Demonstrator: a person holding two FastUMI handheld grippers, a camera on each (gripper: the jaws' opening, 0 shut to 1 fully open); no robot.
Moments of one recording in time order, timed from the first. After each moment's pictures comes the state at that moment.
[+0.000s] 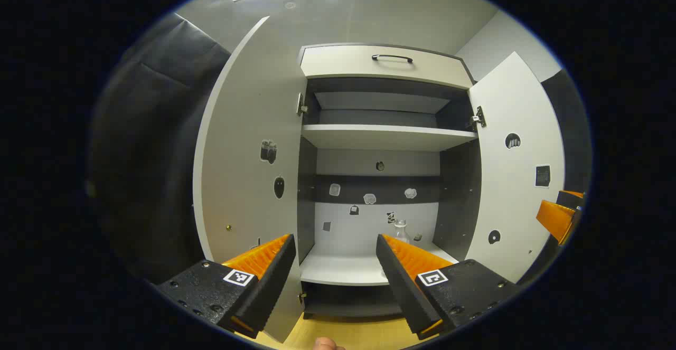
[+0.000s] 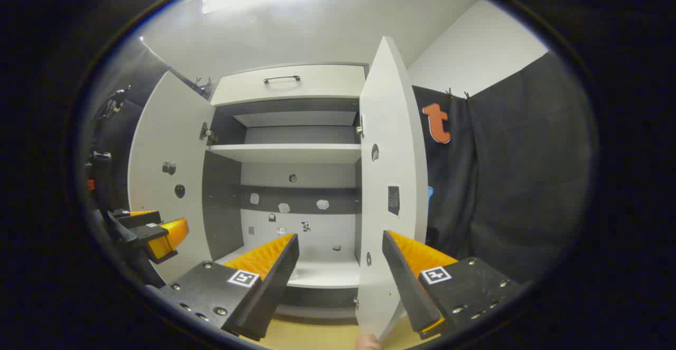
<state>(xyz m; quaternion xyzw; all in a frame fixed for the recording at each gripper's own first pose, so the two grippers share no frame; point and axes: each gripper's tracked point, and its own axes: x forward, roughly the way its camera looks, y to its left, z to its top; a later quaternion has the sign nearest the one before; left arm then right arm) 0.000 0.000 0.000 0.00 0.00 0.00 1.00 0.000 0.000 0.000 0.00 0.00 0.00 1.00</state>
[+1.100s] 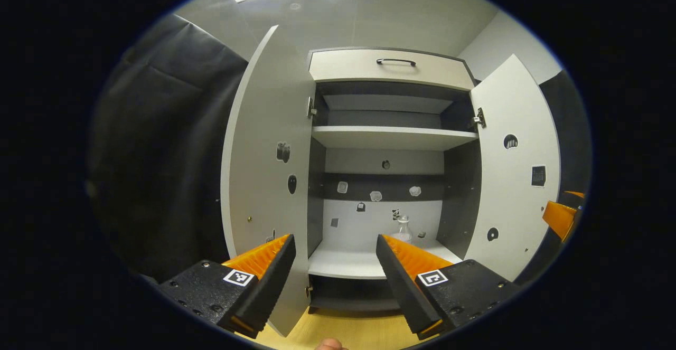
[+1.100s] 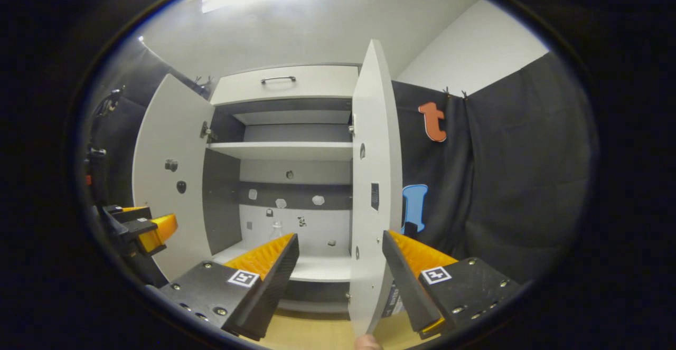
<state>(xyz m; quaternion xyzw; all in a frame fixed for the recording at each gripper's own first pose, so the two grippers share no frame) -0.031 0.002 -0.002 0.00 0.01 0.02 1.00 -0.018 -0.018 -0.002 -0.01 0.01 -0.01 1.00</state>
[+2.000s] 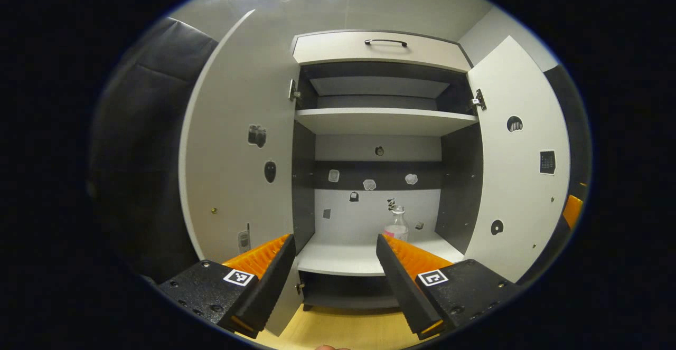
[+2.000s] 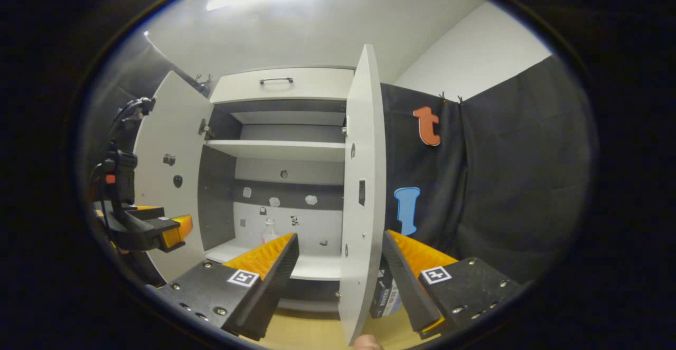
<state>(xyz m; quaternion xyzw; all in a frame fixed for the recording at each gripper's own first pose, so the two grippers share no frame) 0.012 -0.028 -0.026 0.01 0.04 0.00 1.00 -0.024 -0.026 -0.003 -0.02 -0.01 -0.02 1.00</state>
